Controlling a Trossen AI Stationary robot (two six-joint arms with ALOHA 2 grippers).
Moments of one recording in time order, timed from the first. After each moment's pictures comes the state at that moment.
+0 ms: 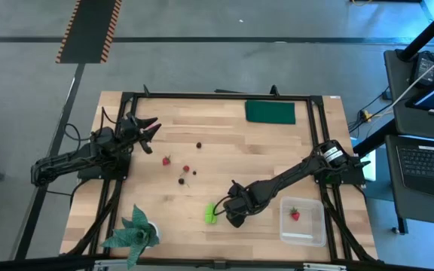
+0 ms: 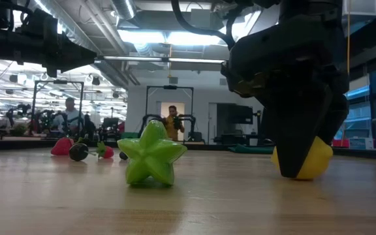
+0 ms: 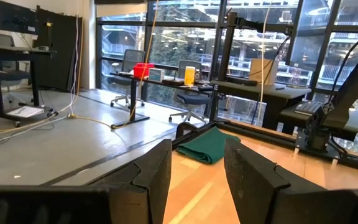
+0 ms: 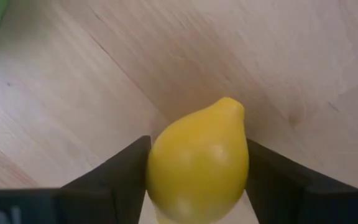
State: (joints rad) left arm 0.33 0.00 0.05 0.05 -0.27 -0.10; right arm 0.43 2.04 1.38 -0.74 0.01 1.17
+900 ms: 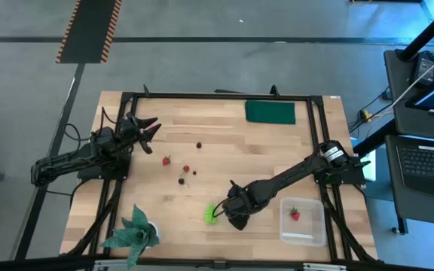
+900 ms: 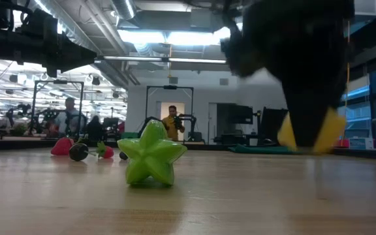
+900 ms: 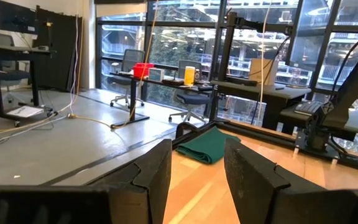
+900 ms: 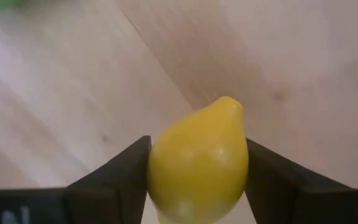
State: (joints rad) left arm 0.33 0.00 0.05 0.05 -0.27 -0.10; right arm 0.42 2.03 1.51 -0.95 -0.04 1.05
